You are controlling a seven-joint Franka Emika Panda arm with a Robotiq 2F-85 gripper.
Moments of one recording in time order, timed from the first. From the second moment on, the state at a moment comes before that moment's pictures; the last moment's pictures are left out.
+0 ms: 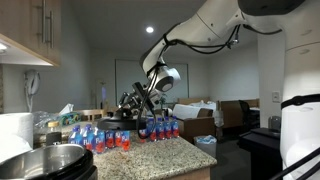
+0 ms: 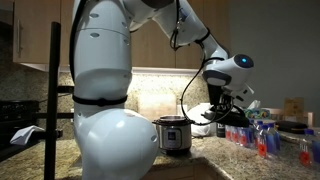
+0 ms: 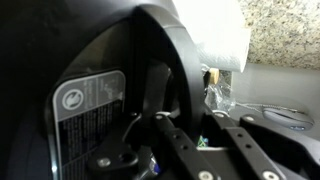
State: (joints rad) arm 0.02 -0.06 -0.01 -2.19 1.43 2.53 -0.25
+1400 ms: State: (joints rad) arm -0.20 0.30 -0.17 -2.03 1.40 2.51 -0.24
